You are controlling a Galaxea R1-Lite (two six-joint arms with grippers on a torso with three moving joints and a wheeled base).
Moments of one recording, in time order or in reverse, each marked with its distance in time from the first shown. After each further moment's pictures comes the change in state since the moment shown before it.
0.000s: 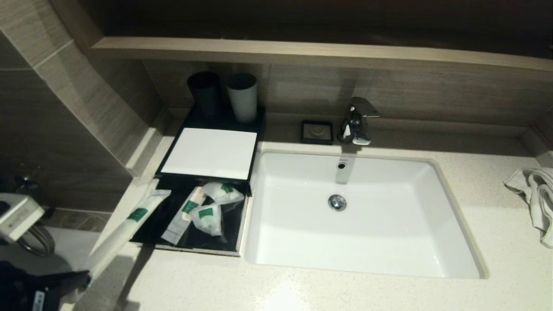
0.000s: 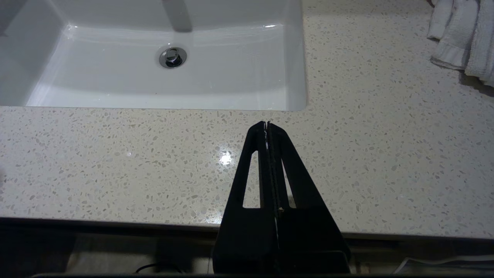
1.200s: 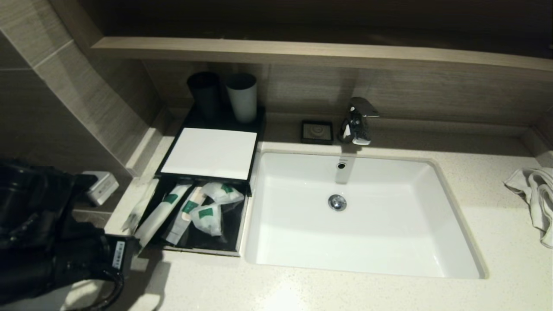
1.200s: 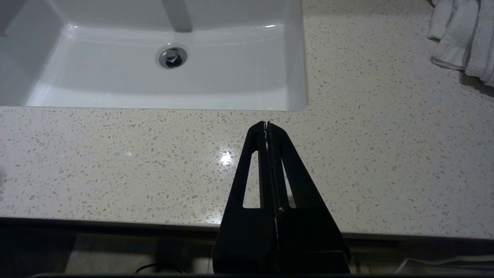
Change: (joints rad) left arm 0.001 0.300 -0.010 -0.260 0.008 -0.036; right arm 0.000 0.000 0.000 0.000 0.001 0.000
